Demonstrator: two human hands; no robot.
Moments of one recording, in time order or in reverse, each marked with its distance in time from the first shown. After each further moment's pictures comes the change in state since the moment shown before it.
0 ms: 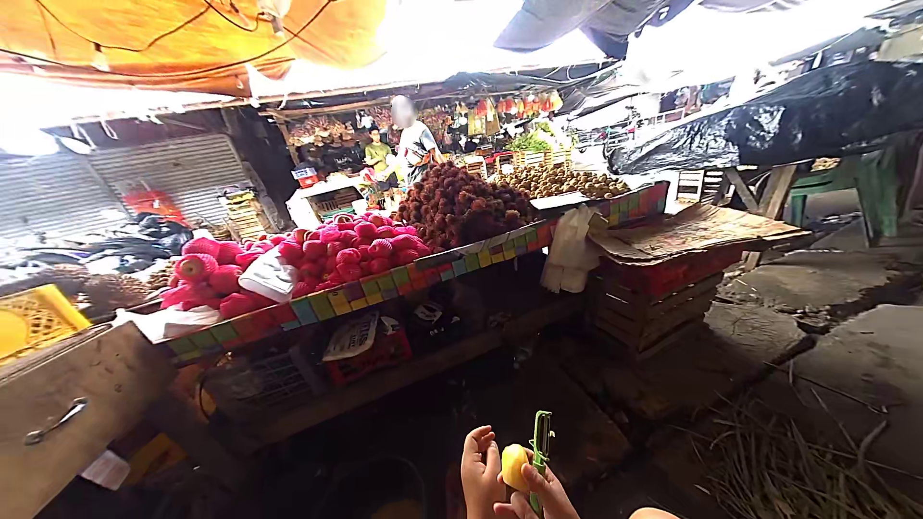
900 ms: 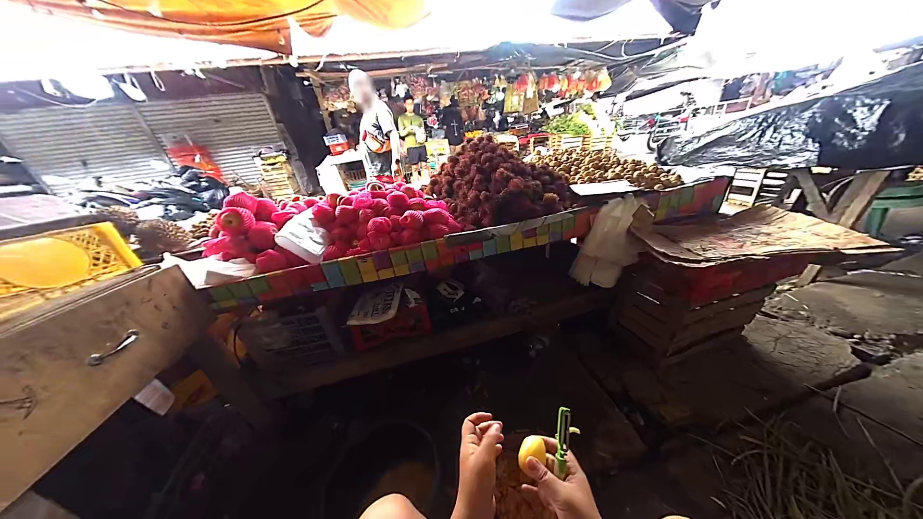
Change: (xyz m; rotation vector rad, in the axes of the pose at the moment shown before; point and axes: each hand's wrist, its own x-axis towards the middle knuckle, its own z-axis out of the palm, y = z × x) left_hand -0.004 0.022 -0.038 -0.253 -0.020 -0.245; right_hand 0.002 0.010 0.004 -0.411 0.270 -0.017
